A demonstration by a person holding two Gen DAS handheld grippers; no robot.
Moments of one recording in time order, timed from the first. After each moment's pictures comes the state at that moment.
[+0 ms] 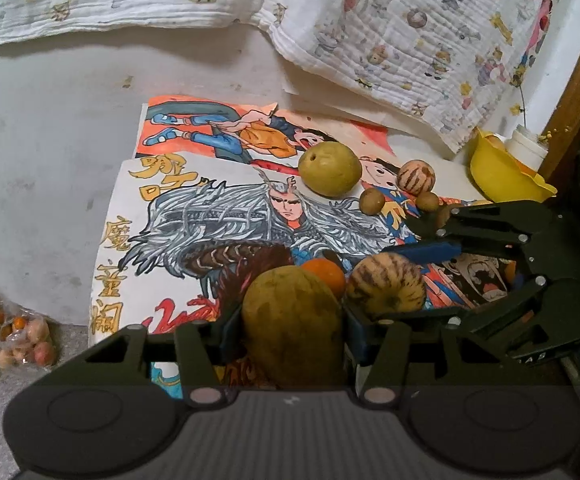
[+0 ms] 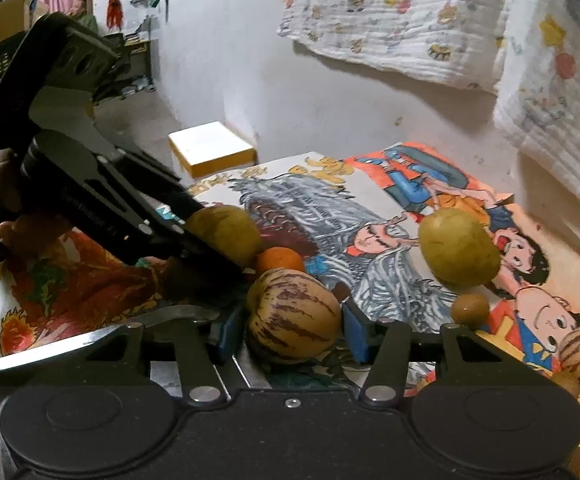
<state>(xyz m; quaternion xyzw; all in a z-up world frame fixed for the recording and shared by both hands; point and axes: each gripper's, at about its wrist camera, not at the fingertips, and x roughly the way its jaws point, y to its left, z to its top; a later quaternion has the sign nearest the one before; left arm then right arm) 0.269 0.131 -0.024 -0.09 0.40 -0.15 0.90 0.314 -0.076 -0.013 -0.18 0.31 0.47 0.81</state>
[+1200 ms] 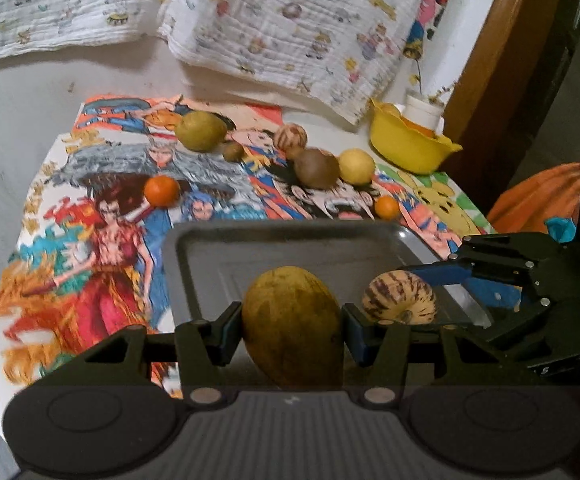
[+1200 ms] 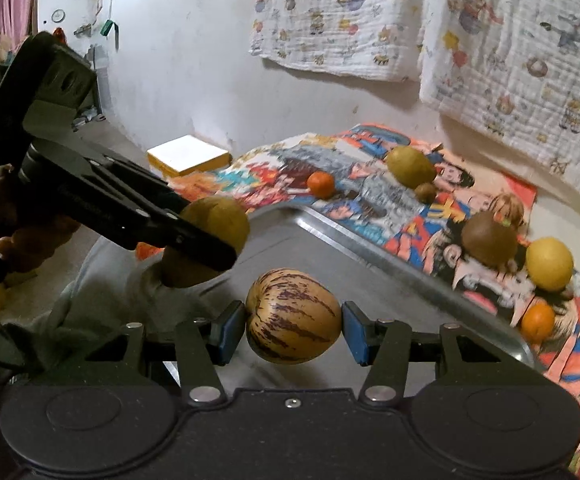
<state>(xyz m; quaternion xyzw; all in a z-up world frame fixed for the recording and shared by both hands) 0.128 0.048 0.002 -0.08 0.38 -0.20 0.90 0.133 -0.172 0.020 -0.13 0.33 0.39 0.85</state>
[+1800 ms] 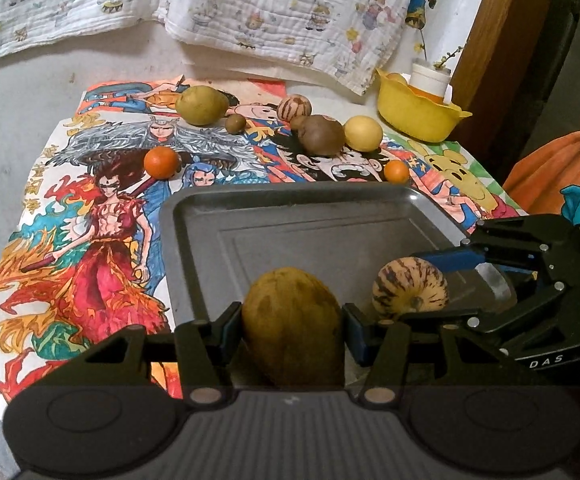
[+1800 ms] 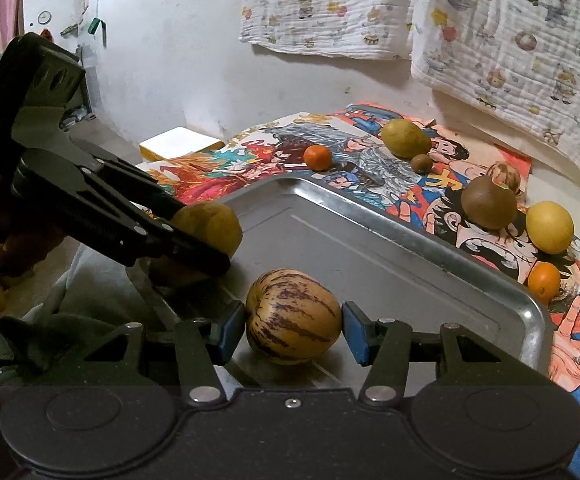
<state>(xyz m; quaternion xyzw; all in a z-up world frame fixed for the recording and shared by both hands) 0.122 0.034 -0.011 -0.05 0.40 -0.19 0.90 0.124 -0.178 0.005 -0.12 0.34 0.37 0.85</state>
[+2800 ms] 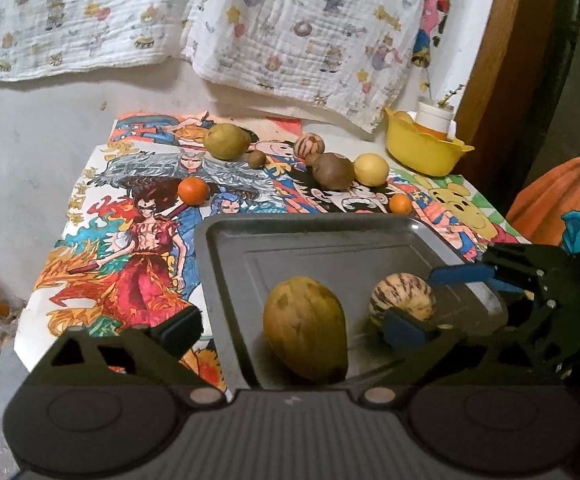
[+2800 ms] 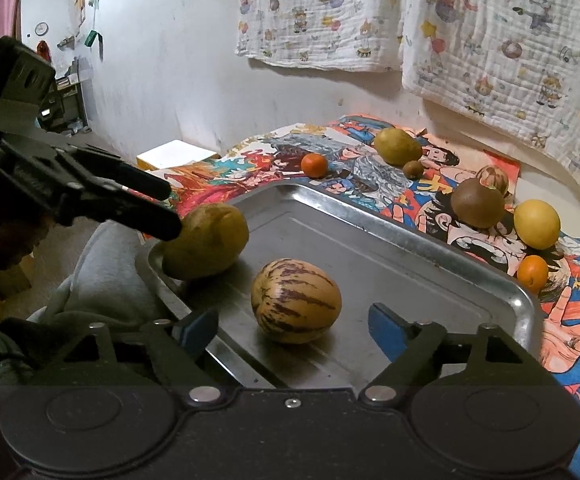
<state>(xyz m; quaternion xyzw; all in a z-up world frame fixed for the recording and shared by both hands) 0.084 0.054 0.009 -0.06 0.35 -0.16 0.92 0.104 -0.189 0.008 -0.11 0.33 0.36 0.87</state>
